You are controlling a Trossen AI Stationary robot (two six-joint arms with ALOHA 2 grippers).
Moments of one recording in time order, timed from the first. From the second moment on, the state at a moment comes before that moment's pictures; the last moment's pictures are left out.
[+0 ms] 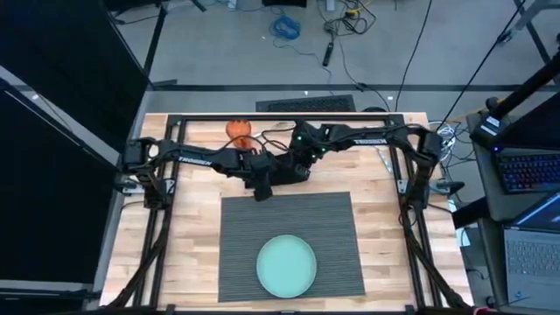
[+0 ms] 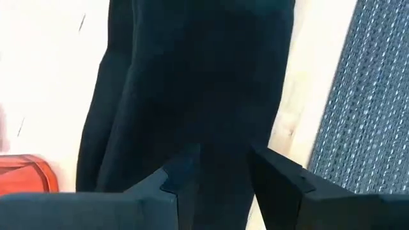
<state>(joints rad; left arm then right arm) 0.16 1.74 1.09 -0.49 -0.14 -0.11 -0.38 1.86 1.25 -0.48 -0.16 0.04</state>
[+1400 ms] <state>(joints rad) 0.21 1.88 1.09 -0.24 -0.35 -0.12 -0.39 1.95 1.25 -0.60 -0.03 0.09</state>
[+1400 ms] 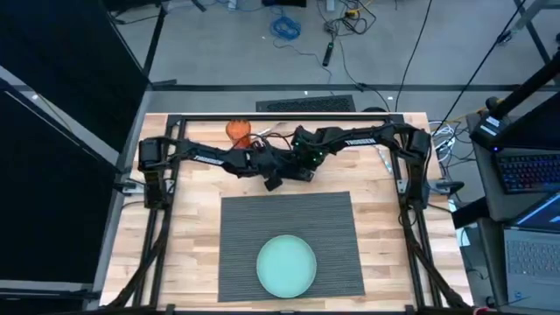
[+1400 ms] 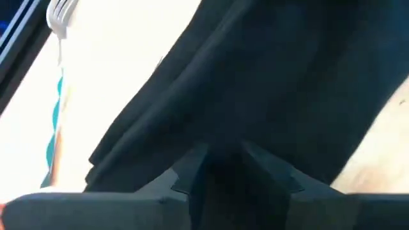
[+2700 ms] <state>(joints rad) 0.10 1.72 1.08 -0.37 -0.36 0.28 -0.17 1.77 1.25 -0.64 -0.06 -0.22</state>
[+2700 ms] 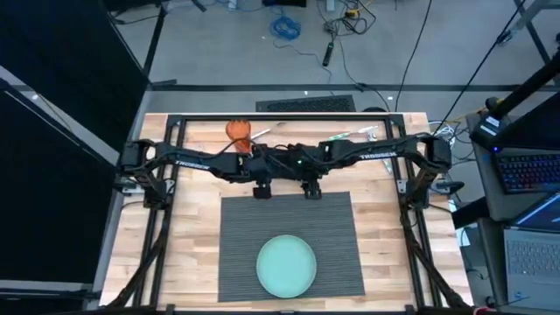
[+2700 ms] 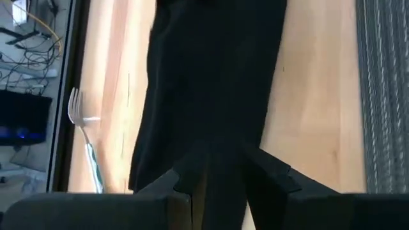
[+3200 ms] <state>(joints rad) 0.14 1.73 1.00 -0.34 -0.39 0.30 -0.20 1.86 1.25 -0.62 -0.05 -0.27</state>
